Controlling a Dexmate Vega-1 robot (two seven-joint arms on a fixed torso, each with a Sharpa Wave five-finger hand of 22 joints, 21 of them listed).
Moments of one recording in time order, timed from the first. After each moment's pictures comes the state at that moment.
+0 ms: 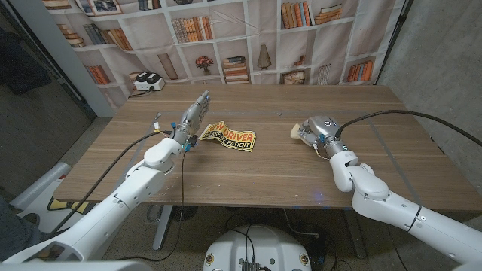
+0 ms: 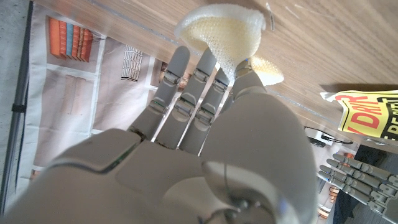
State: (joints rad) left arm 0.96 0.62 0.37 -1.59 -0.62 -0.18 0.04; left_hand 0.37 -0.02 0.22 0.07 0.26 0.01 0.06 0.20 0.18 -0.02 0.02 0.20 0.18 -0.08 0.02 0.18 0.18 -0.13 -0.04 0.20 0.18; right arm -0.97 -0.87 -0.71 -1.94 -0.76 -0.58 -0.26; right_hand 1.22 0.11 0.19 -0.14 0.20 1.11 -0.20 0.23 0.24 1.16 -0.18 0.28 0.26 1.12 -0.21 0.28 0.32 0.63 -0.06 1.04 0.19
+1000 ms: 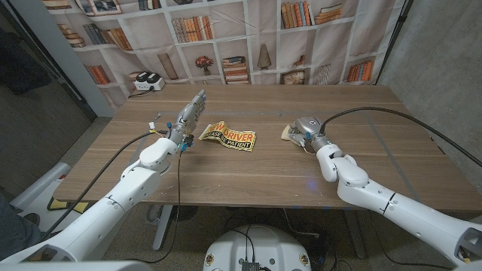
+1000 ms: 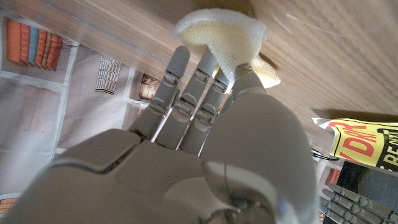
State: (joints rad) left arm 0.98 0.64 0.34 -1.61 -0.62 -0.18 0.06; left_hand 0.38 -0.02 0.21 0.07 0.26 0.01 0.06 0.20 0.18 -0.02 0.02 0.20 0.18 -0.08 0.02 0.18 0.18 -0.13 -0.04 0.20 0.18; right arm -0.81 -0.75 -0.79 -1.74 -0.79 -0.50 -0.18; right_hand 1.22 0.11 0.19 -0.14 0.20 1.10 -0.20 0.22 0.25 1.17 -0.19 0.28 0.27 1.12 -0.21 0.28 0.32 0.64 -0.06 1.04 0.19
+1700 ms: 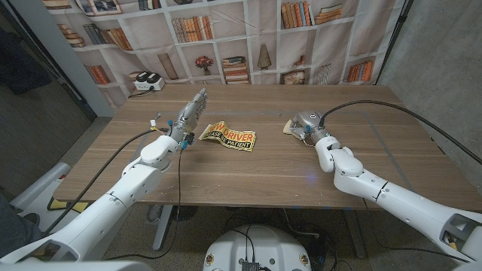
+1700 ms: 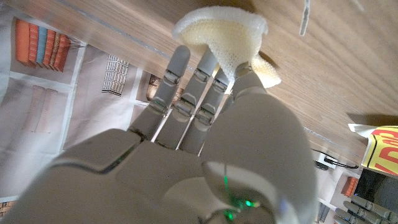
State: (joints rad) left arm 0.95 0.64 0.36 -1.59 -0.61 -0.17 0.05; left_hand 0.38 -0.02 0.21 0.07 0.25 0.01 0.06 0.20 0.18 -0.02 0.02 0.20 0.18 -0.08 0.02 0.18 0.18 -0.13 -0.04 0.20 0.18; right arm -0.74 -0.72 -0.82 -1.66 -0.77 -0.51 -0.18; right_hand 1.22 0.11 0.19 -0.14 0.19 1.10 -0.20 0.22 0.25 1.17 -0.19 0.29 0.27 1.12 -0.21 0.28 0.32 0.65 -0.06 1.04 0.19
